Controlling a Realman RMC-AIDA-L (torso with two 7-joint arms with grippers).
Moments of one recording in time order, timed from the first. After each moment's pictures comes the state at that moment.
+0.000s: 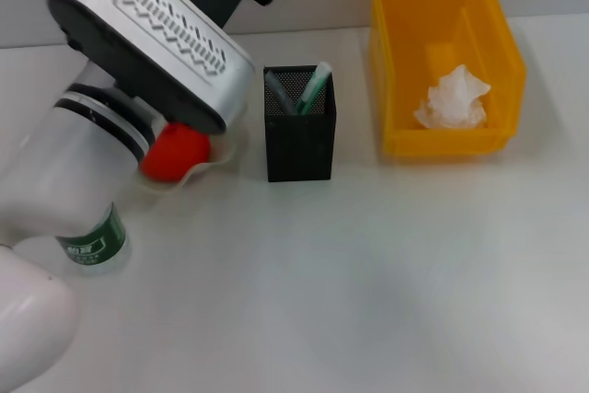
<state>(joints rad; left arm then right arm) -0.37 -2.07 2.12 1.19 2.66 -0.48 -2.32 0.13 2.08 -0.48 -0.81 -1.48 -2.00 1.21</state>
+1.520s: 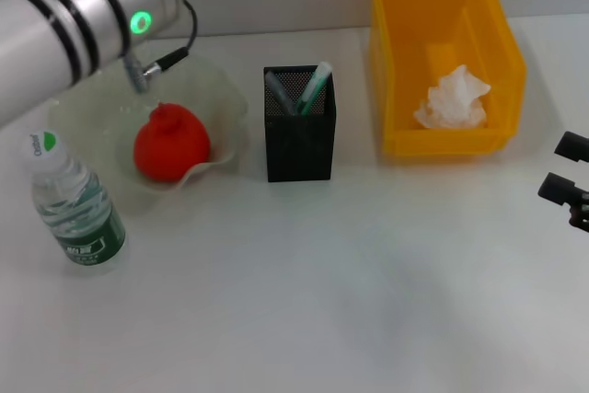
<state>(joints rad) -0.41 -2.07 1.75 1.43 1.72 0.39 -2.43 0.16 2.08 -0.47 -0.80 -1.71 -1.91 1.16</state>
